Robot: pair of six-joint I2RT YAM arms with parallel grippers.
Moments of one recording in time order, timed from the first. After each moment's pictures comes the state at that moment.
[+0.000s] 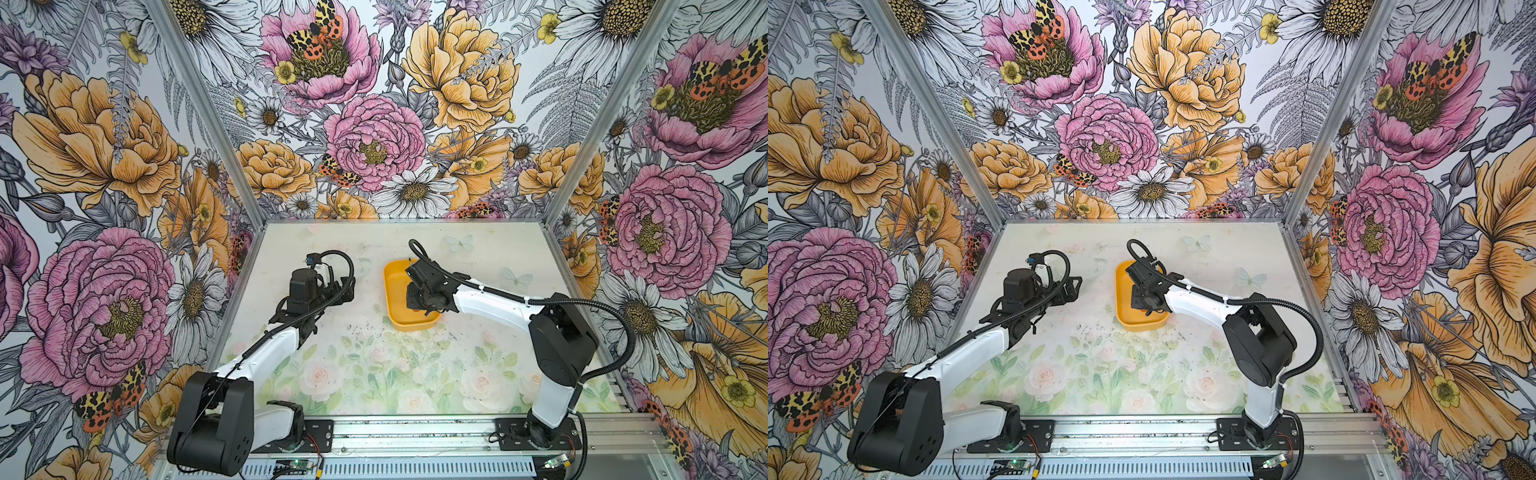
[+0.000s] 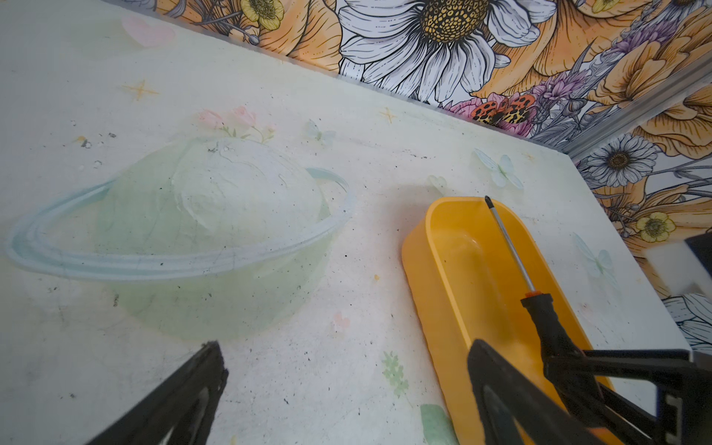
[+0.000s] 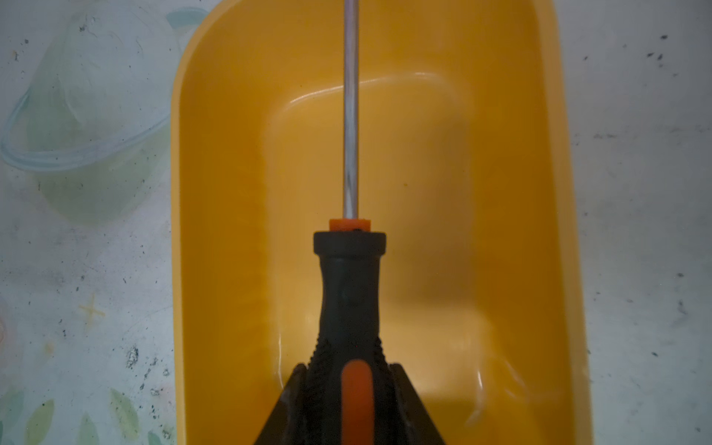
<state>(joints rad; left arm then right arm) -0.18 1.24 0.61 0.07 0.16 -0.37 0.73 1.83 1.30 -0.52 0.10 0.70</state>
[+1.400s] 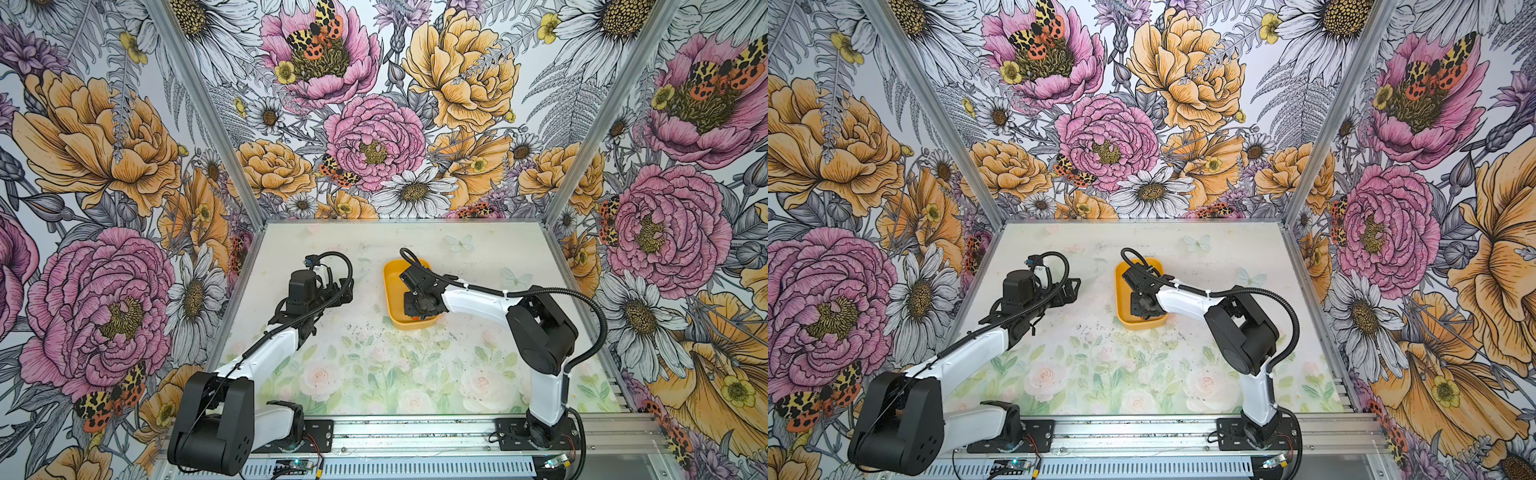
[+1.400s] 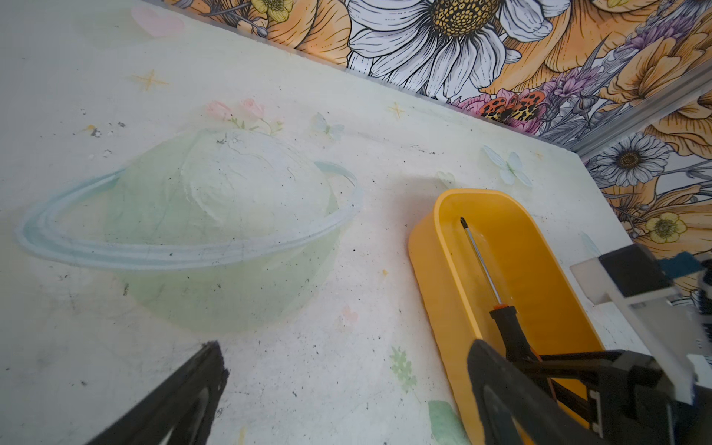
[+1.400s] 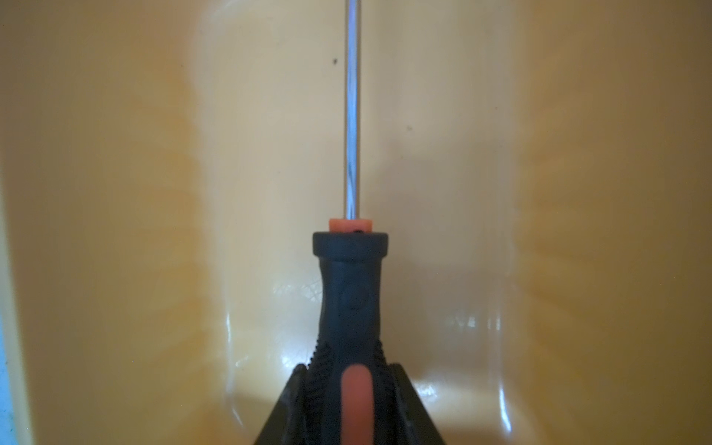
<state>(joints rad) -0.17 1.24 0.60 0.07 0.16 -0.37 0.73 1.94 1.33 -0.54 0.08 0.67</state>
